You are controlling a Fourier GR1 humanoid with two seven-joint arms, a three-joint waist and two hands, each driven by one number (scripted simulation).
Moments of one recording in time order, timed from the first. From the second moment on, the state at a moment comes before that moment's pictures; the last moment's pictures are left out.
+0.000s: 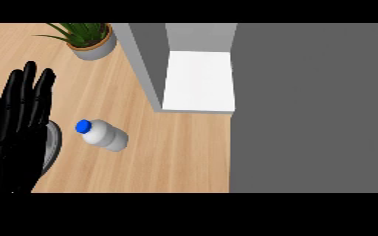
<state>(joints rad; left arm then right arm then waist) 0.02 0.11 -0.01 -2.10 0.00 -0.01 -0.02 0.01 -0.13 -0.03 -2.10 0.01 0.00 -0.02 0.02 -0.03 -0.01</state>
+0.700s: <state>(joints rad) 0.08 0.41 0.08 -1.91 0.79 -0.66 -0.04 0.12 -0.10 0.14 -2.22 -0.06 0.08 0.07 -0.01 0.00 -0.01</state>
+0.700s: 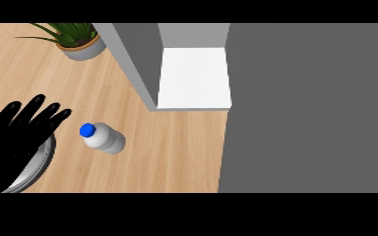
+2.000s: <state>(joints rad) 0.10 0.65 0.20 -1.65 1.08 -1.02 0.09 0.14 -0.06 0.41 -2.48 0.05 -0.05 0.37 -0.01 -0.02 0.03</state>
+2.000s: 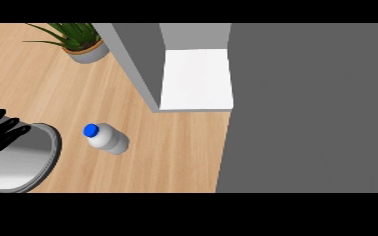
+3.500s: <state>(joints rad) -0.11 0.37 0.25 -1.20 0.36 -1.03 -0.07 0.09 -0.12 0.48 -2.47 0.06 -0.12 0.38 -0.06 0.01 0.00</state>
